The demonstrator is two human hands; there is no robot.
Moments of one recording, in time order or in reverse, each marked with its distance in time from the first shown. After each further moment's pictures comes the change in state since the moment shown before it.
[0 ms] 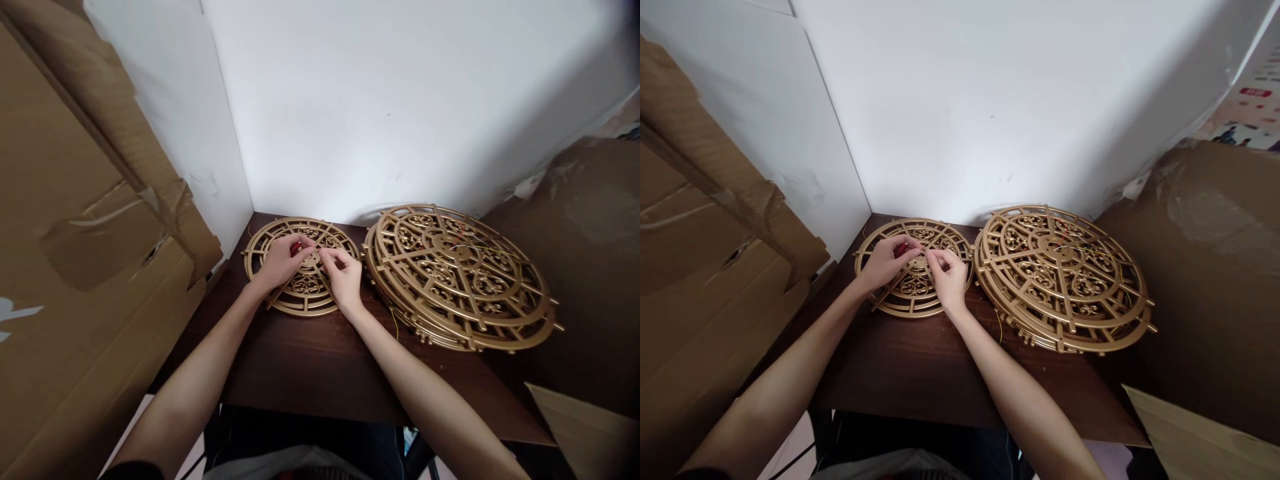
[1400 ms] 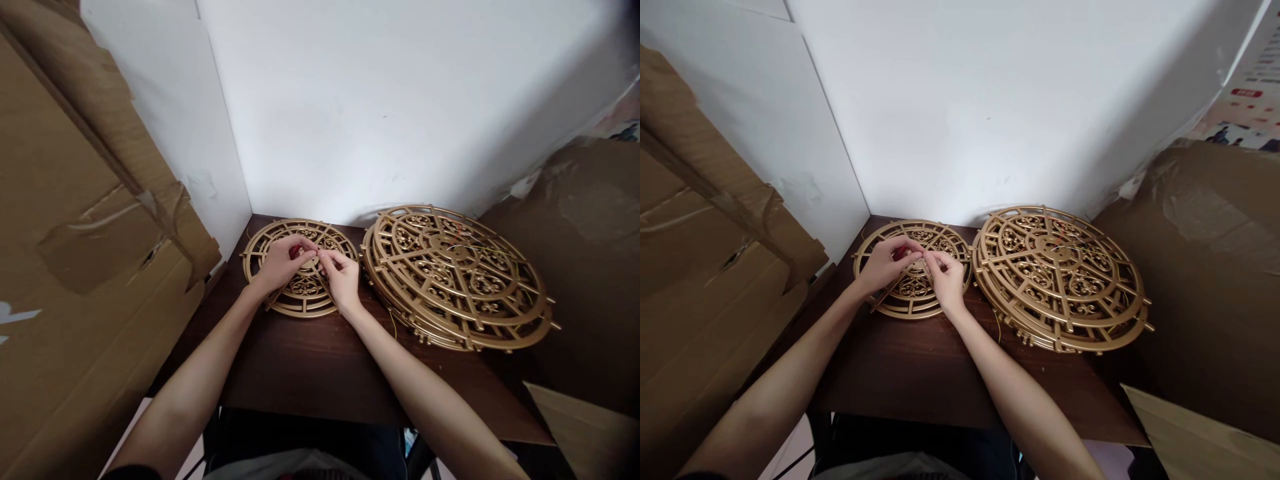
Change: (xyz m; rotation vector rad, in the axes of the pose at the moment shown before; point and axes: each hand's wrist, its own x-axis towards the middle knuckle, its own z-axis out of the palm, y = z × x) left_hand -0.001 0.000 0.000 -0.021 -0.010 0.053; right_hand 0.000 -0.001 0.002 0.092 -0.032 0.065
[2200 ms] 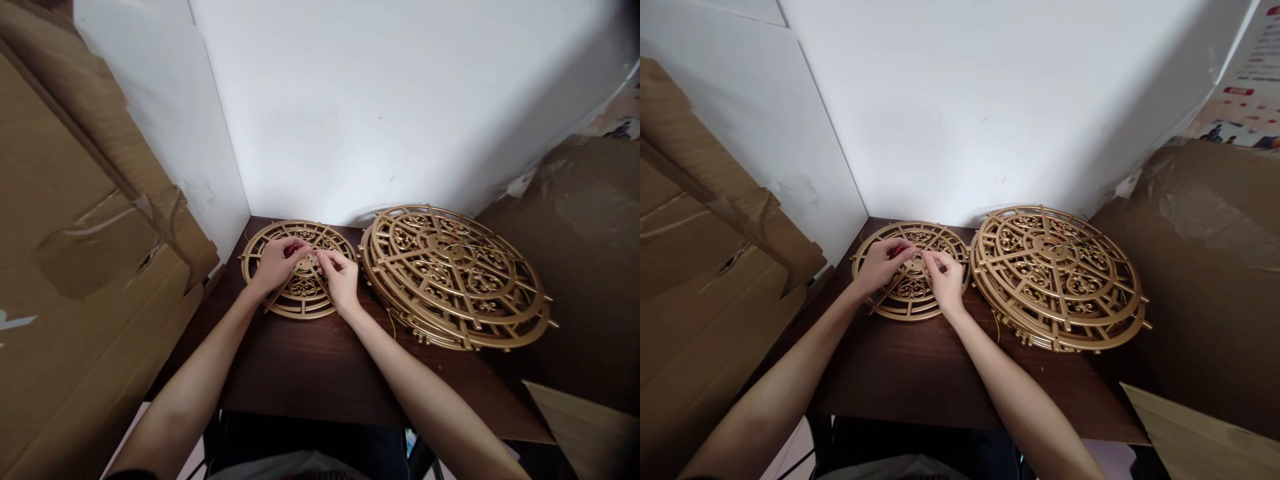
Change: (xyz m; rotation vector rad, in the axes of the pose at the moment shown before) left_hand 0.003 -0.007 0.000 0.025 0.035 -0.032; right_hand 0.001 0.003 0.000 0.053 0.017 -0.021
